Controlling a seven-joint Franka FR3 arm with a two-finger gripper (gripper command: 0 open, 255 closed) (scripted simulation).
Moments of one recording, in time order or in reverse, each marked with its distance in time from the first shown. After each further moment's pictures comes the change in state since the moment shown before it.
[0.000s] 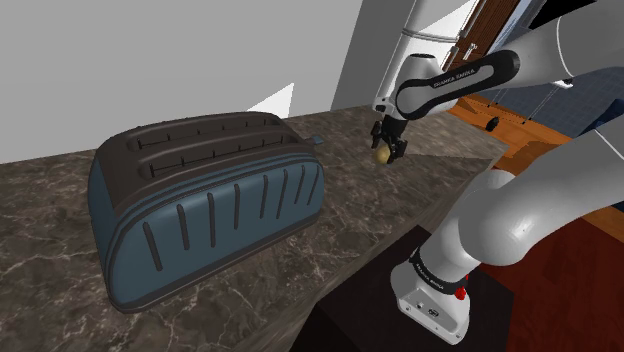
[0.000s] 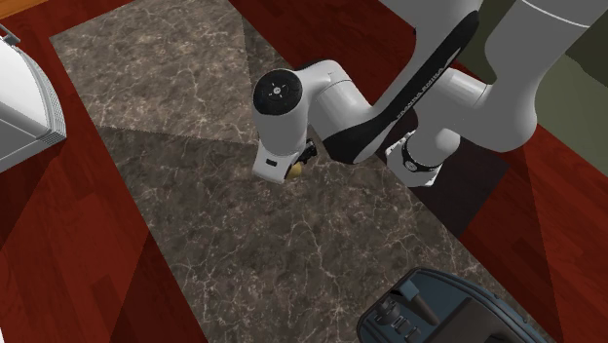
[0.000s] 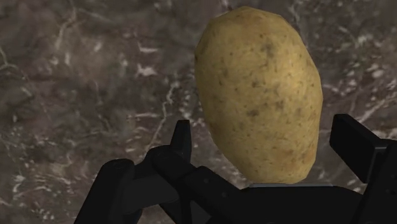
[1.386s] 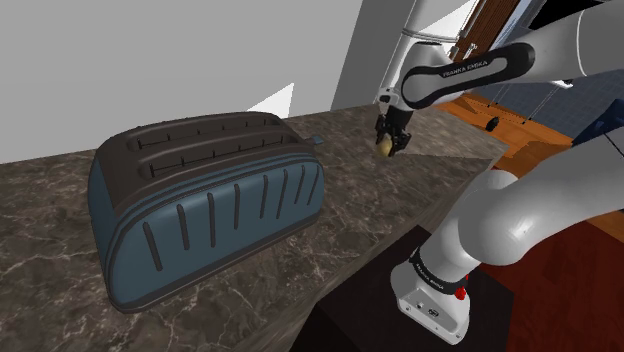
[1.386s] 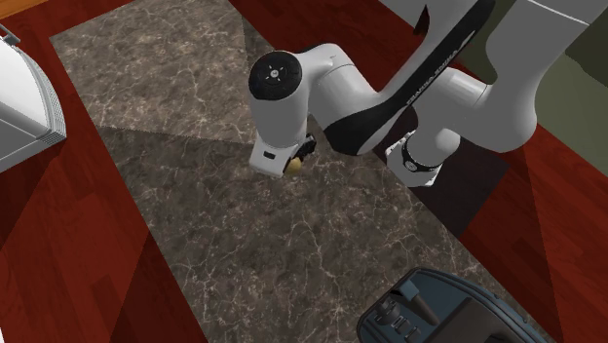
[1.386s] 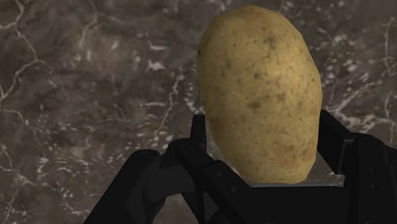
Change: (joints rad) arm -0.014 -0.072 0.036 0.036 -0.003 -0.104 0.004
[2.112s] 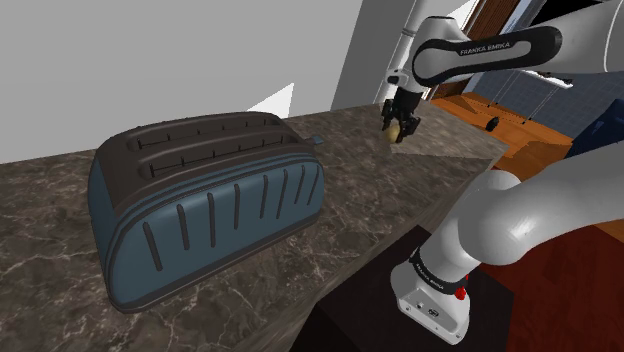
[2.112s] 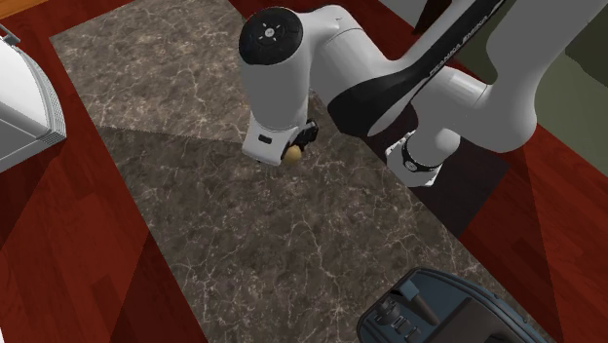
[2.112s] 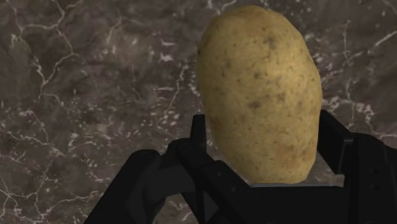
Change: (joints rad) arm -0.011 -0.098 0.064 0.083 0.016 -0.181 0.000
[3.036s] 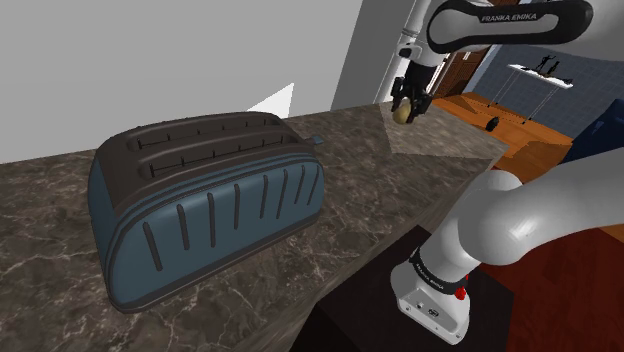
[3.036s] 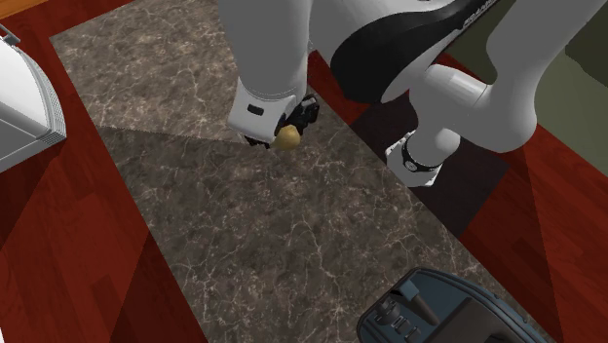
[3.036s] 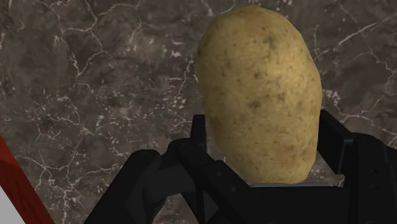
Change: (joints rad) arm 0.003 -0.054 0.058 0.145 0.034 -0.199 -0.020
